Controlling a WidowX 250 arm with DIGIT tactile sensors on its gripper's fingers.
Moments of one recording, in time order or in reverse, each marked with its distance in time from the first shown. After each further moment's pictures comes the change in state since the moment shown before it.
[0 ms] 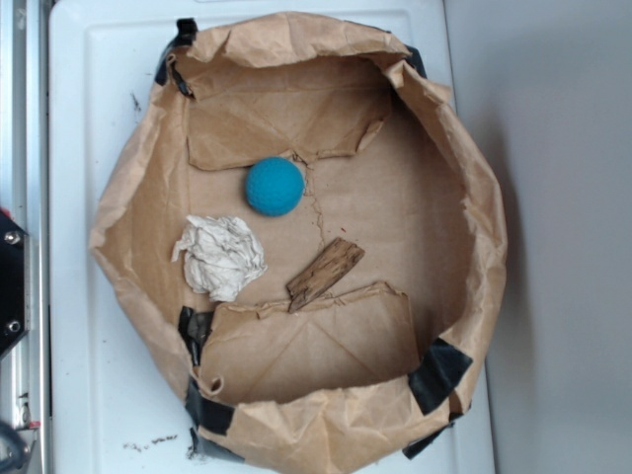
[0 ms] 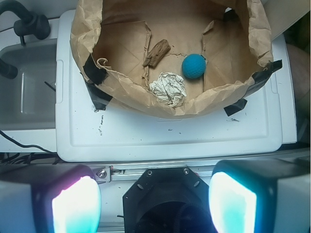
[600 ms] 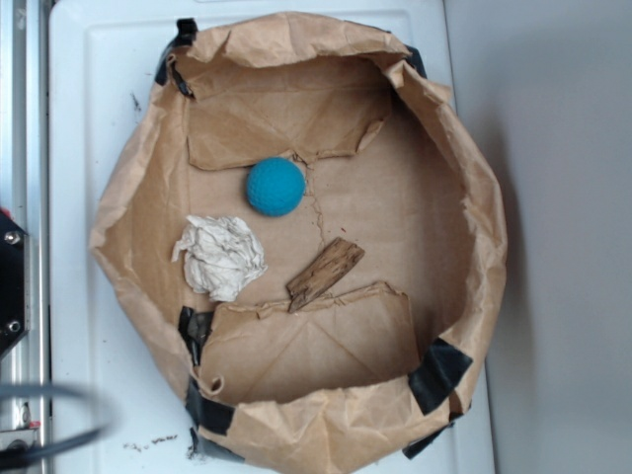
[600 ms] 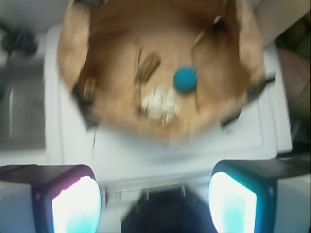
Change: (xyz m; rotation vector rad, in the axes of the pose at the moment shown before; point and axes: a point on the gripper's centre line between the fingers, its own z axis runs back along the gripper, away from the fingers) arm 0.048 -0.001 -0.015 0.058 -0.032 0.069
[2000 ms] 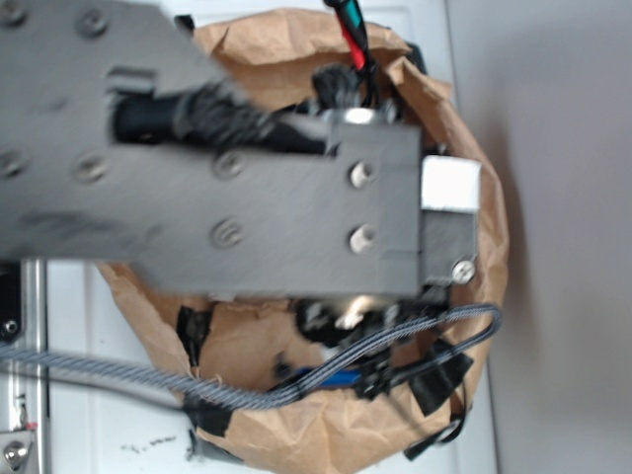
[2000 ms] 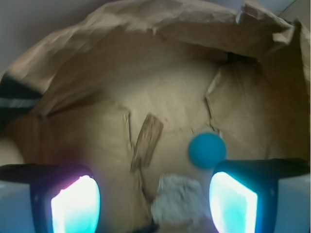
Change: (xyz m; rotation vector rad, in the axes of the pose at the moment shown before) arm 0.101 -0.001 -0.104 0.026 0.049 0.213
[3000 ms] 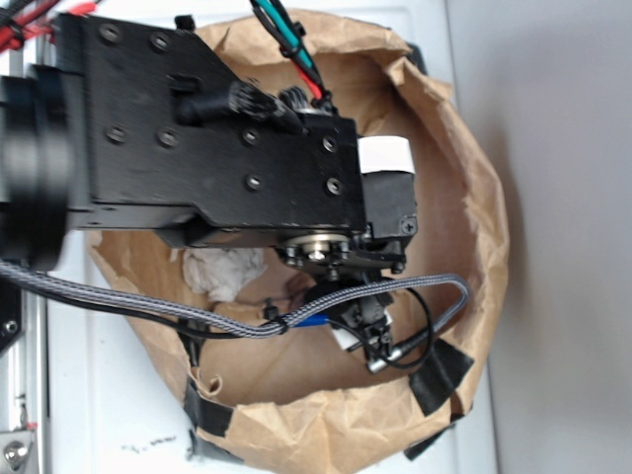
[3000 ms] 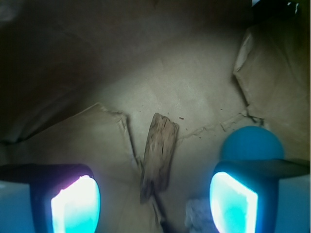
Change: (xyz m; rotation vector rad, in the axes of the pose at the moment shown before) arm -0.005 -0.002 -0.054 -0.092 -0.025 0.173
